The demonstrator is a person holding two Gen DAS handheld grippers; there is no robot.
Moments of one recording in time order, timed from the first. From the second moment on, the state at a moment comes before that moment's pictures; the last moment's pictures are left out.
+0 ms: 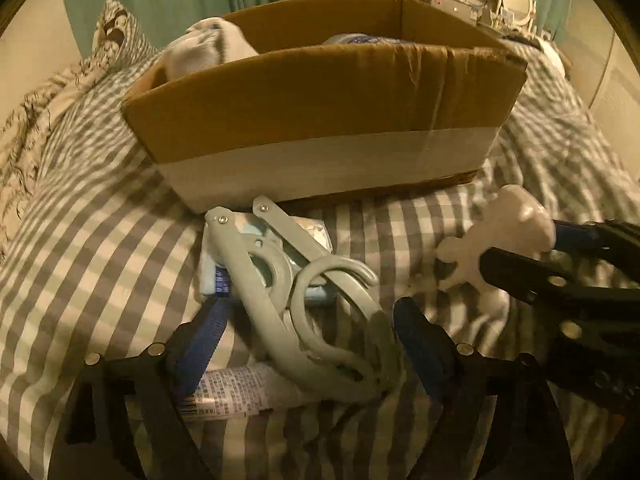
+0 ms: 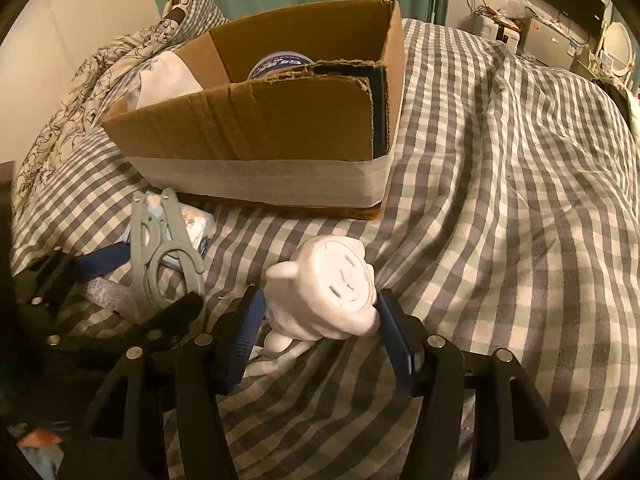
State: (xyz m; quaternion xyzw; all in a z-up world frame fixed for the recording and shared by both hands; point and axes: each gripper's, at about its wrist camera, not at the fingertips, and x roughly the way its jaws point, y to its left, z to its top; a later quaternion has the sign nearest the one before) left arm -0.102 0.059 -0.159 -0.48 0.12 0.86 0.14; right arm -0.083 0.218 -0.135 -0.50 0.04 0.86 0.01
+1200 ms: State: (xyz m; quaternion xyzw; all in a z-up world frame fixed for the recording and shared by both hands) left arm -0.088 0.010 -0.093 -0.42 0.05 0.89 0.16; right arm -0.114 0.203 -0.139 -0.51 0.04 0.86 0.02
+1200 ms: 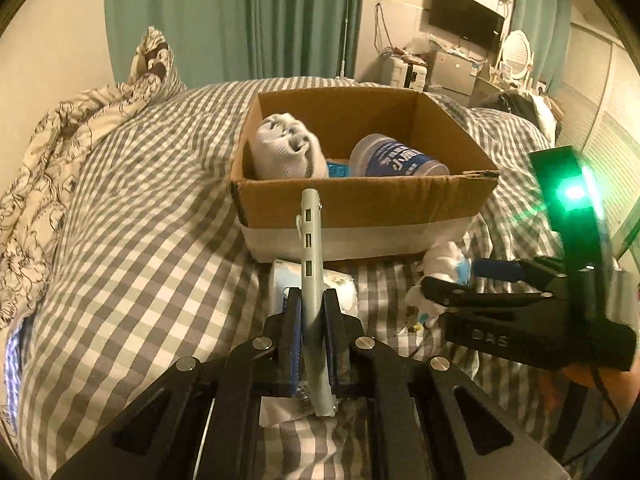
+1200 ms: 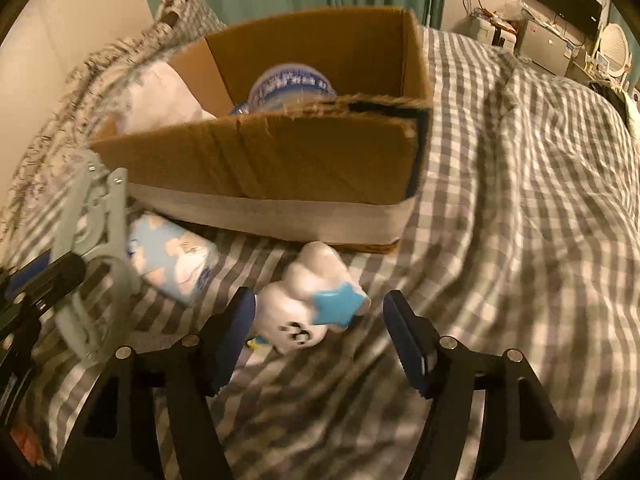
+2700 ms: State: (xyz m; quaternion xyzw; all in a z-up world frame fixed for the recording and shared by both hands) left arm -0.245 0.070 -0.020 -0.37 0.04 0.91 0.20; right arm -0.232 0.235 -0.018 -0.40 0.01 0.91 -0.01
